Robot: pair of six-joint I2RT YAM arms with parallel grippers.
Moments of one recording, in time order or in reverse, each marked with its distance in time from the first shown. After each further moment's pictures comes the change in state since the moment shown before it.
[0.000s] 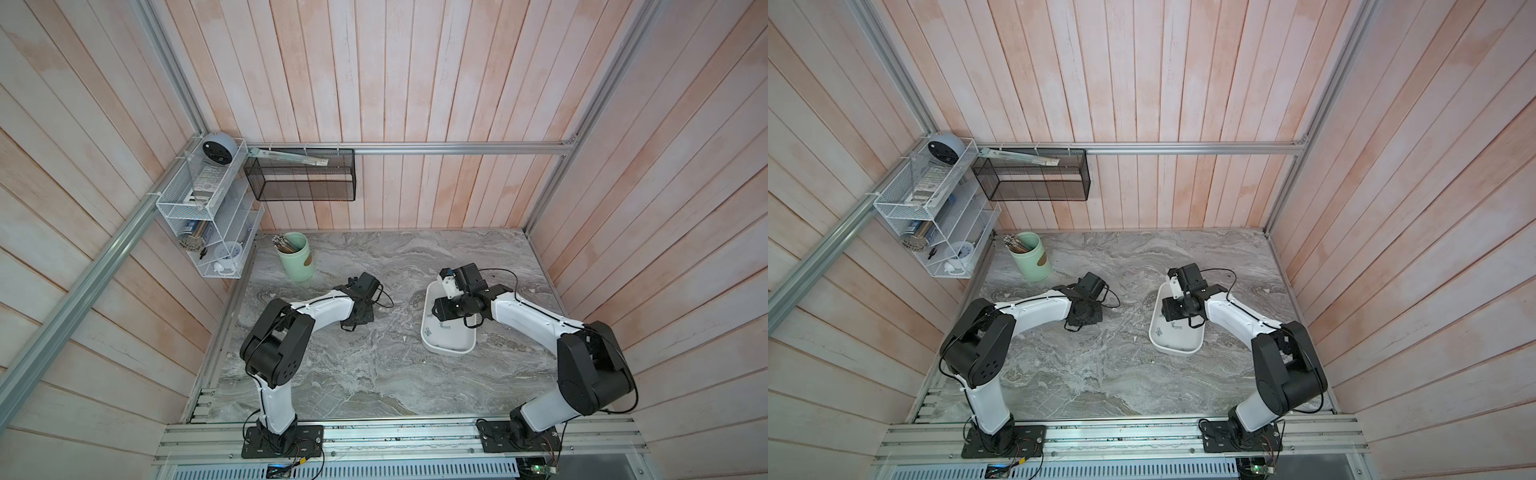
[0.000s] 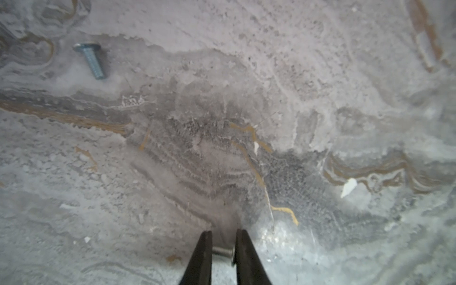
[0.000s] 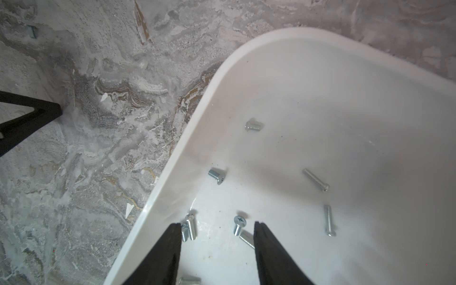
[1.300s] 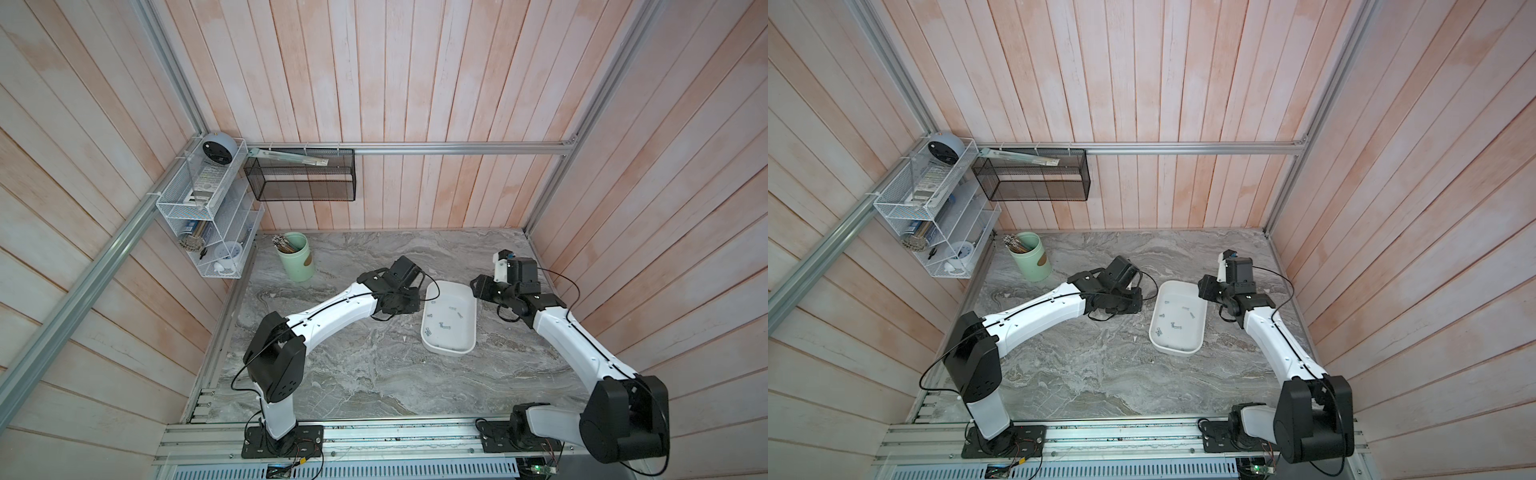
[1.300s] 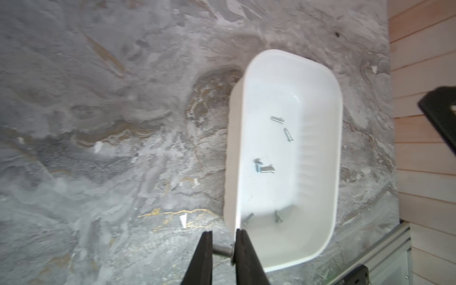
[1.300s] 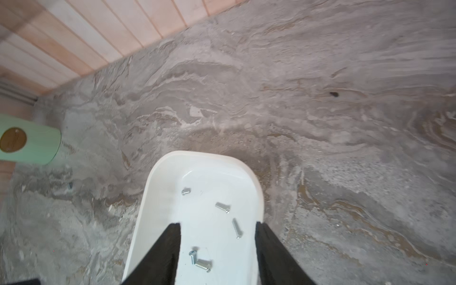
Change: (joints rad) left arm -0.279 -0.028 0.415 -0.161 0.209 -0.078; right arm -0.333 -0.312 -0.136 0.156 0.021 0.206
